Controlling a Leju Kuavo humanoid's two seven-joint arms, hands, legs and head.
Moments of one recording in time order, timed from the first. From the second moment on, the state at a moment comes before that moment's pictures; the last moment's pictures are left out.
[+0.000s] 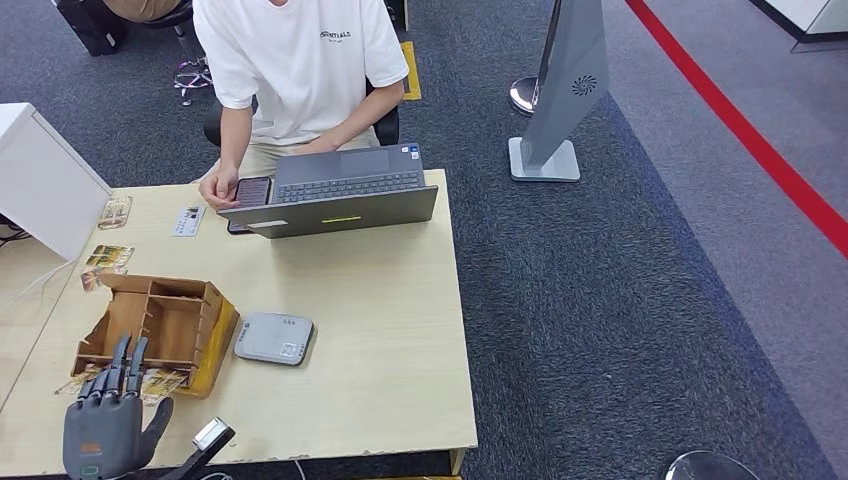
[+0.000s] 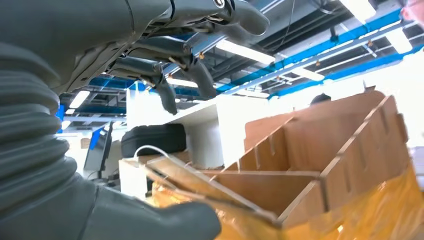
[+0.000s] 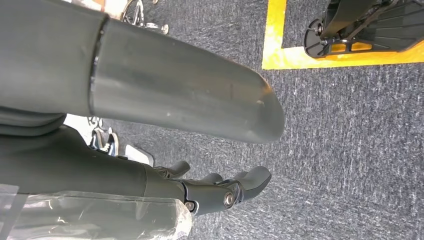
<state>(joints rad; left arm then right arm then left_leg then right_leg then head) 0.07 -0.12 0.45 -1.30 -1.36 0.70 -0.59 -0.06 0.16 -0.77 -0.19 1.02 -0.13 0.08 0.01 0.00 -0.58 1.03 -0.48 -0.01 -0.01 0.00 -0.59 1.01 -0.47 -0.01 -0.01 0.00</state>
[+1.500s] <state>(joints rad) 0.15 0.00 0.18 -1.32 -1.33 0.70 -0.30 -0.06 0.16 -0.82 -0.19 1.04 -0.14 0.07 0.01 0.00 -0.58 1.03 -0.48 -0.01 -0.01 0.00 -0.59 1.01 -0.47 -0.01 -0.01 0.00</state>
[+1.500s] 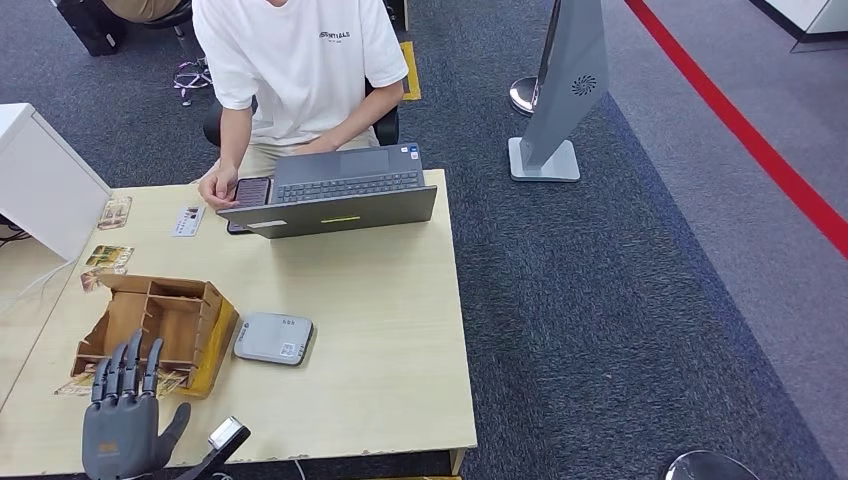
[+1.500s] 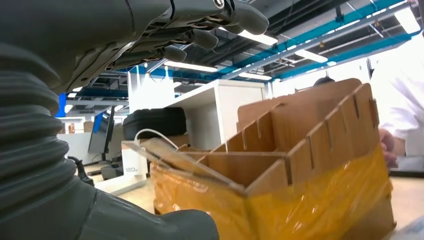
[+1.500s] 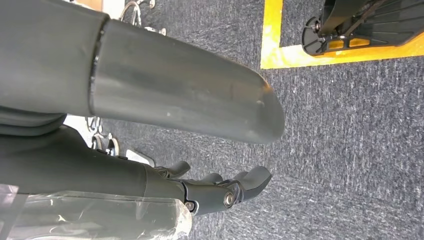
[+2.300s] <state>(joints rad) 0.14 0.00 0.22 -1.32 -1.36 0.70 -0.43 -0.06 0.16 -0.86 -0.19 1.07 -0.14 0.07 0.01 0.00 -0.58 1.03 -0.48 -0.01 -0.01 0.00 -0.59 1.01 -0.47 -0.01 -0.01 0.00</state>
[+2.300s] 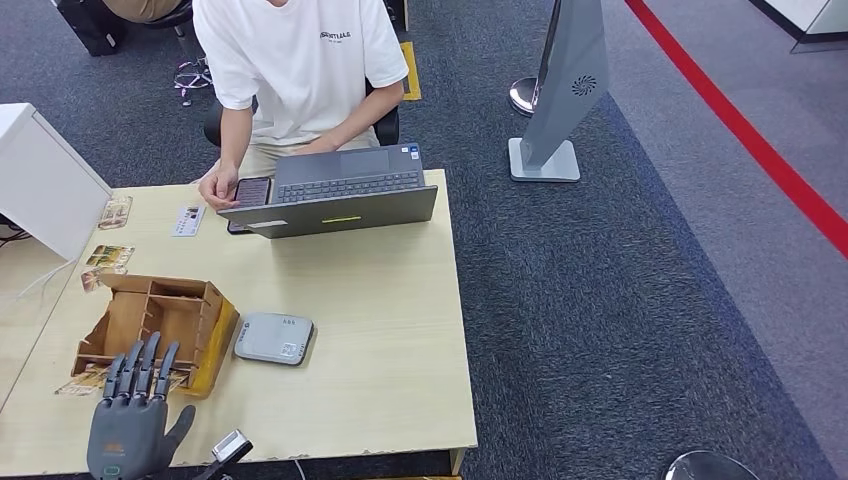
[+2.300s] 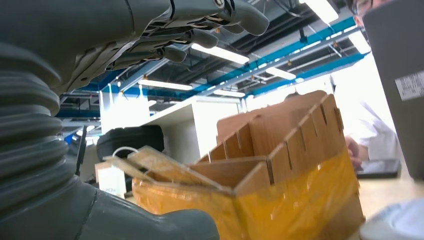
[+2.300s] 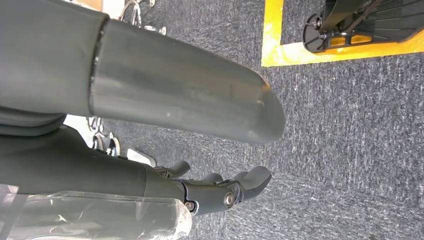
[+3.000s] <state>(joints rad) 0.12 -0.07 0.34 -1.38 -1.37 0.70 -0.46 -0.06 0.16 -0.87 -0.19 1.08 -0.13 0.07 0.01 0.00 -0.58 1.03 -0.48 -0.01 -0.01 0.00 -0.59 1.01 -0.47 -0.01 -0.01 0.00</state>
